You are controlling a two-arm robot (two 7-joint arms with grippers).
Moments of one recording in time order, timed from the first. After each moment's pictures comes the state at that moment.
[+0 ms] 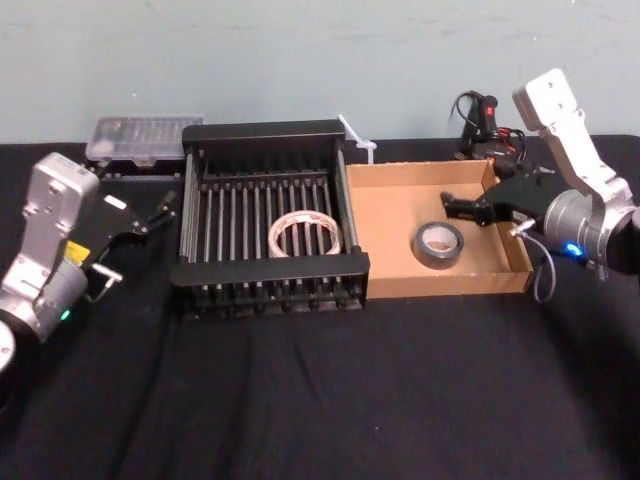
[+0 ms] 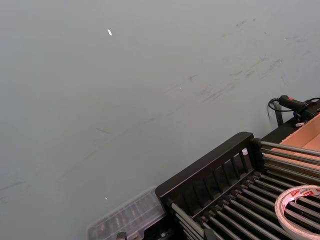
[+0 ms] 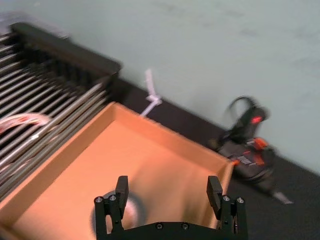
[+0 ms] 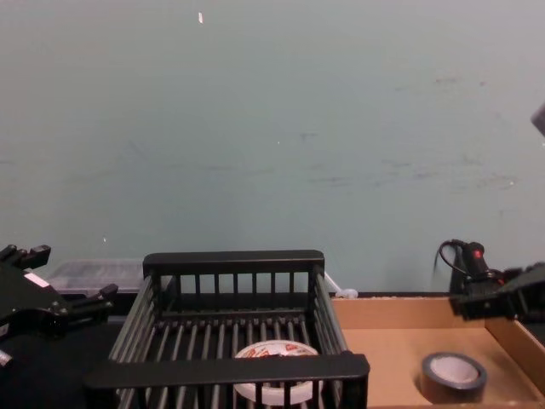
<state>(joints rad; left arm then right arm) -0.20 0.60 0.45 -1.41 -0.25 -0.12 0.03 0.41 0.48 -0.42 -1.40 0.29 0.44 0.26</state>
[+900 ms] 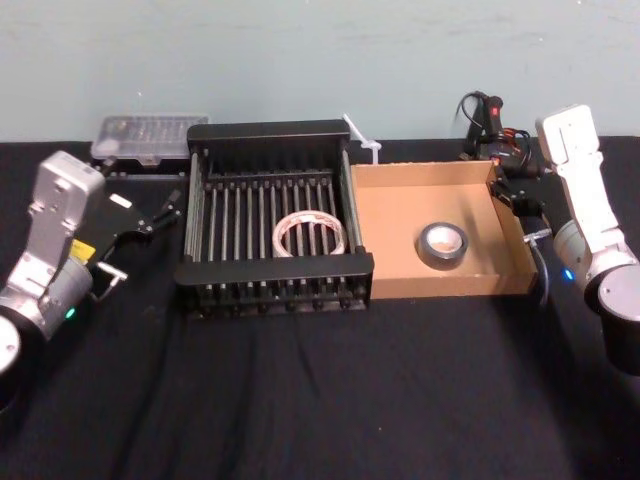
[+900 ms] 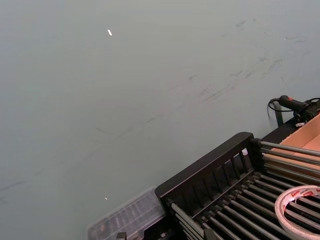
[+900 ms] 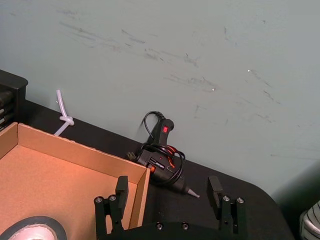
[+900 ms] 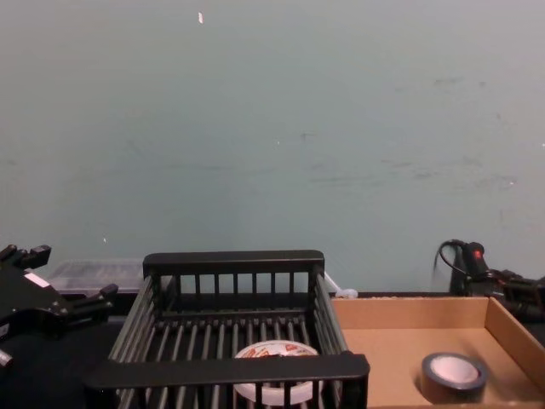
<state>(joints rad) -0.20 0.60 0.45 -1.41 -0.25 -0.12 0.03 0.26 0.35 -0.34 -1.41 0.04 0.21 -0.16</state>
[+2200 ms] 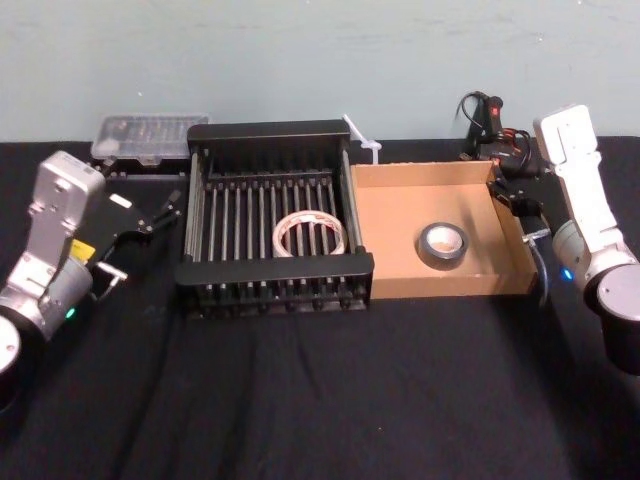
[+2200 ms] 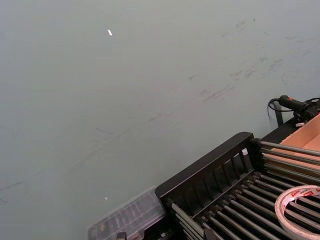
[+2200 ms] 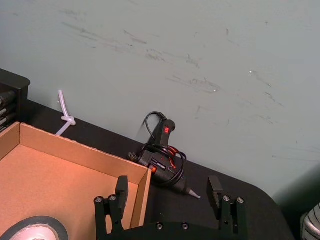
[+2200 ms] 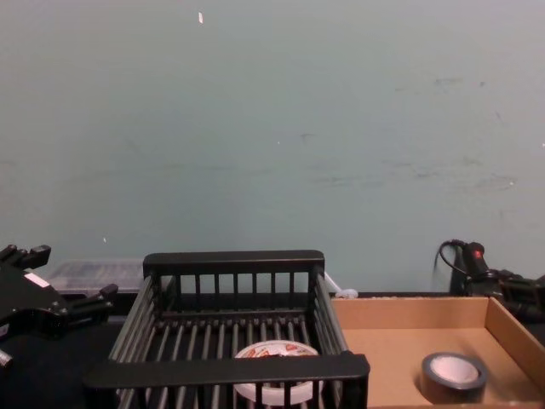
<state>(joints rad) -0.20 0.60 0.45 -1.41 -0.25 -0.12 0.03 0.26 0.35 -0.35 -1.41 0.04 0.21 -0.16</state>
